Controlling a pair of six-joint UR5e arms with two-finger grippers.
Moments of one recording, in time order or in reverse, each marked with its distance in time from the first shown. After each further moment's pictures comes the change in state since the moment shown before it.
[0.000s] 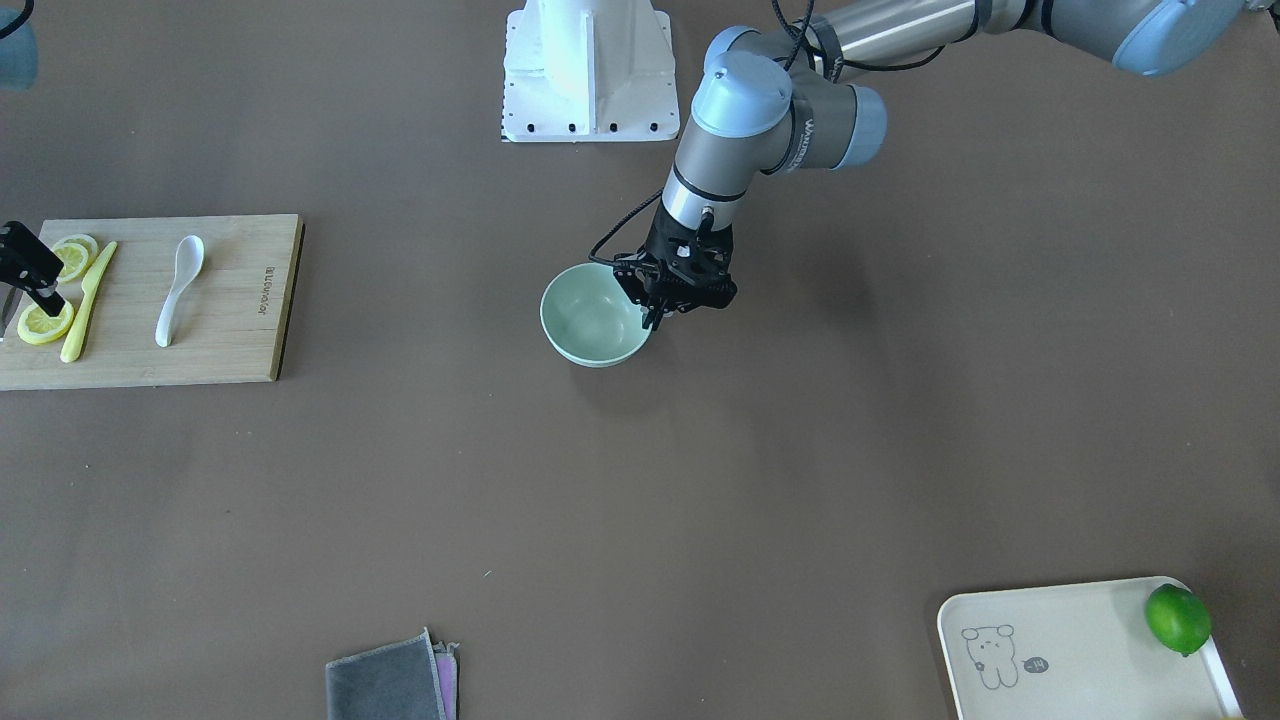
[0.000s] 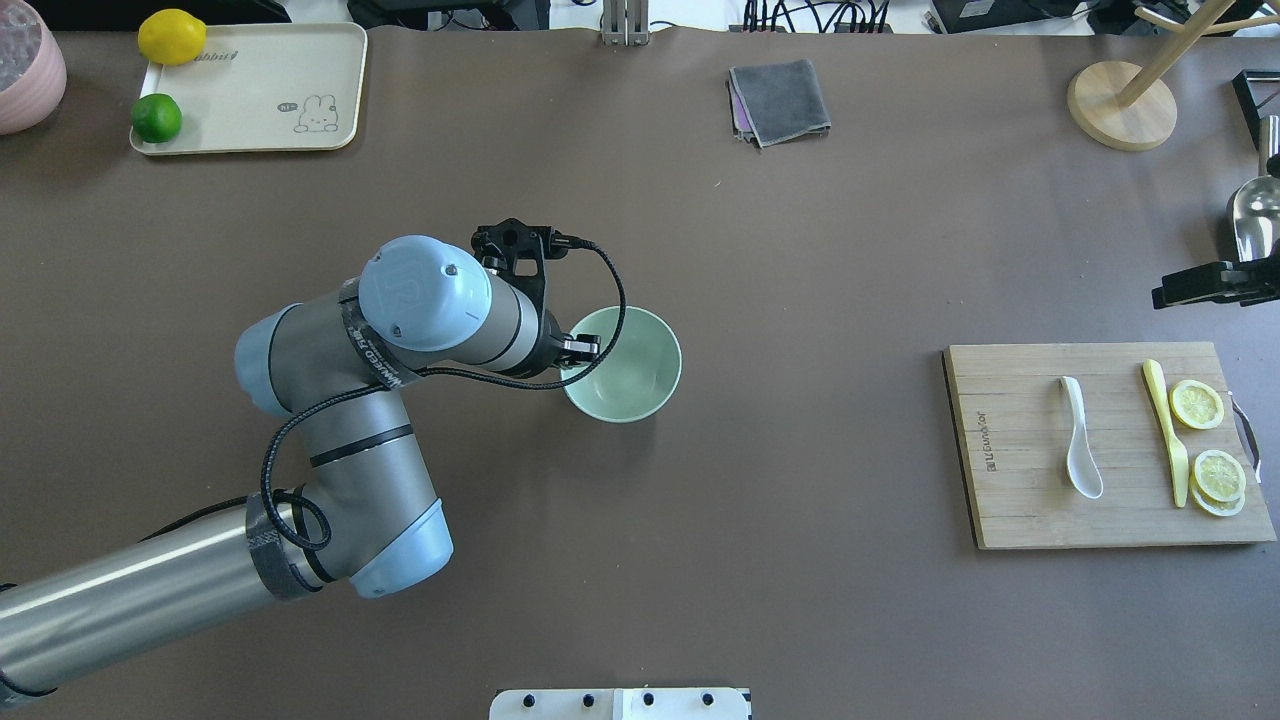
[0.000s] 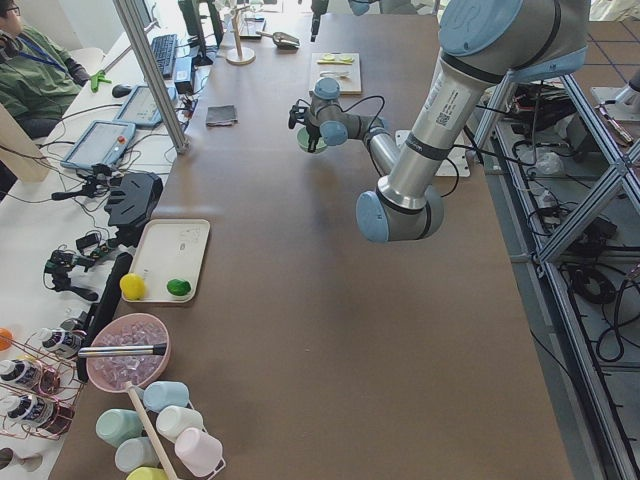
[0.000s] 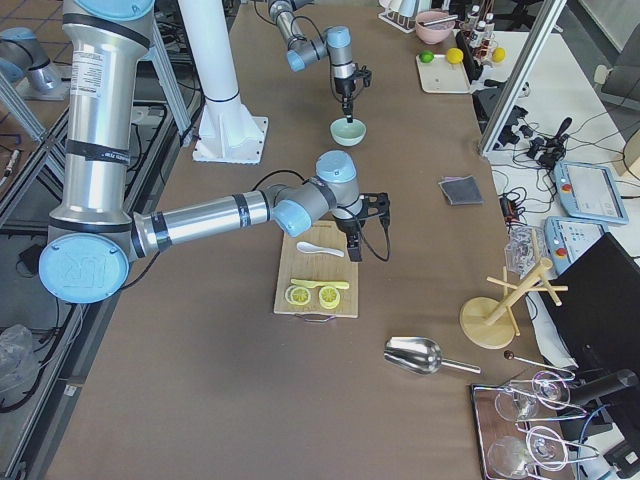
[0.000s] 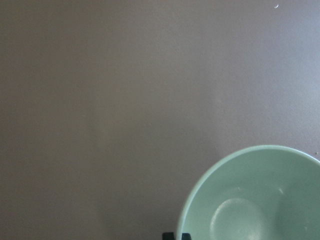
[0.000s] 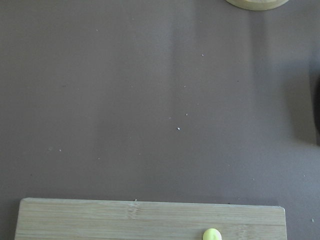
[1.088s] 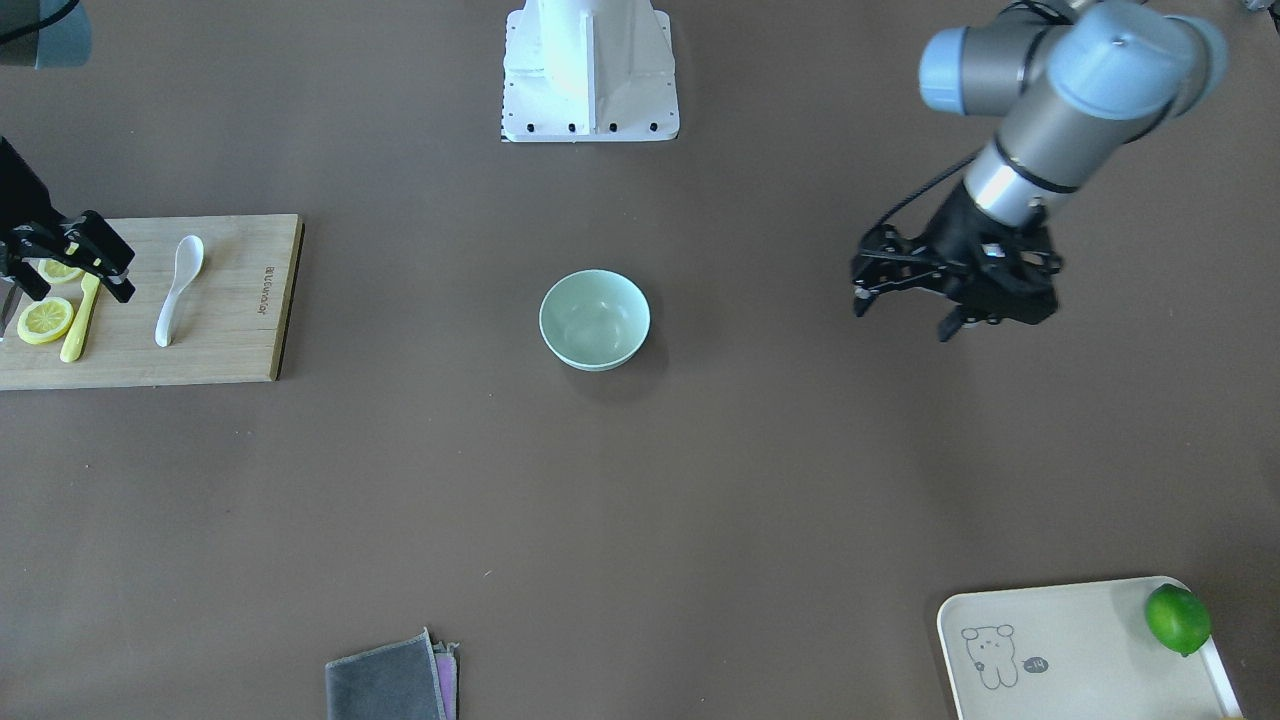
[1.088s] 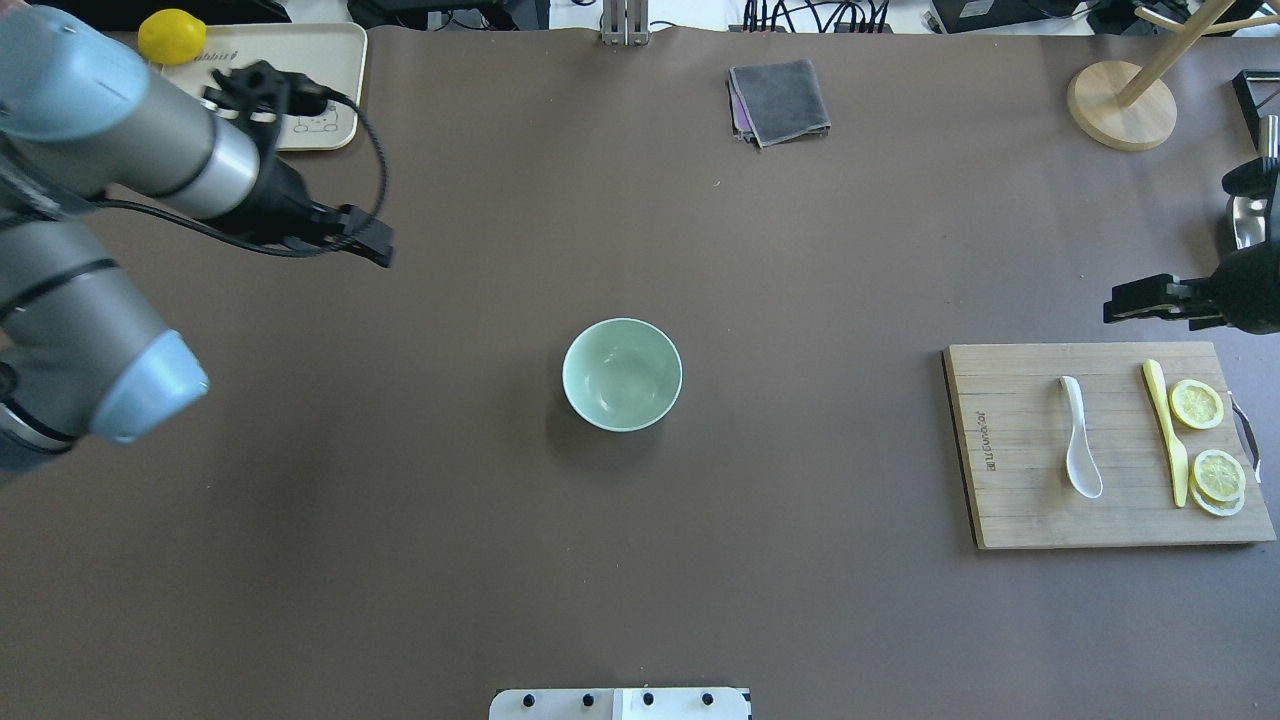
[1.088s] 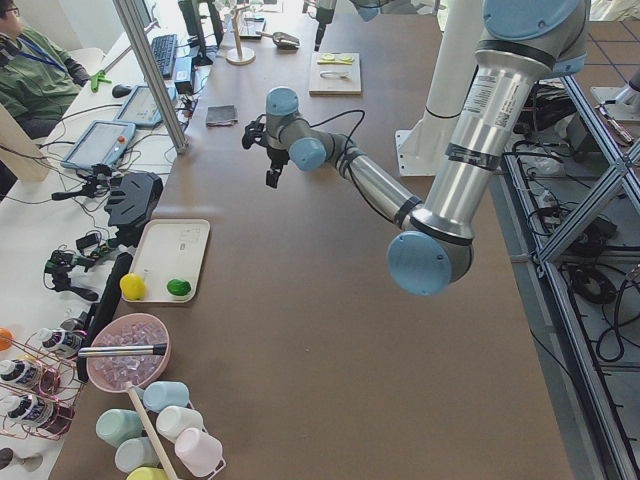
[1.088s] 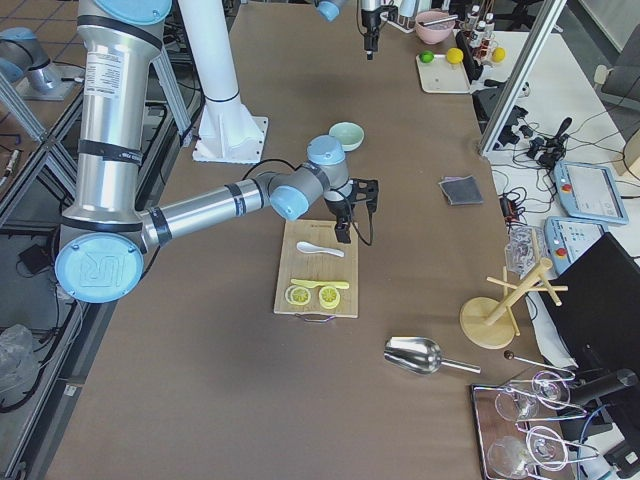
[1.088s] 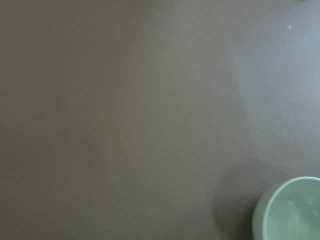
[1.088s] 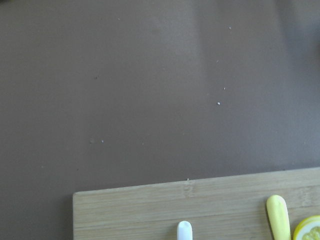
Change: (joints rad) left arm -0.511 0.360 -0.246 0.111 -0.448 0.565; right arm -0.181 -0.015 0.087 -0.003 -0.115 0.300
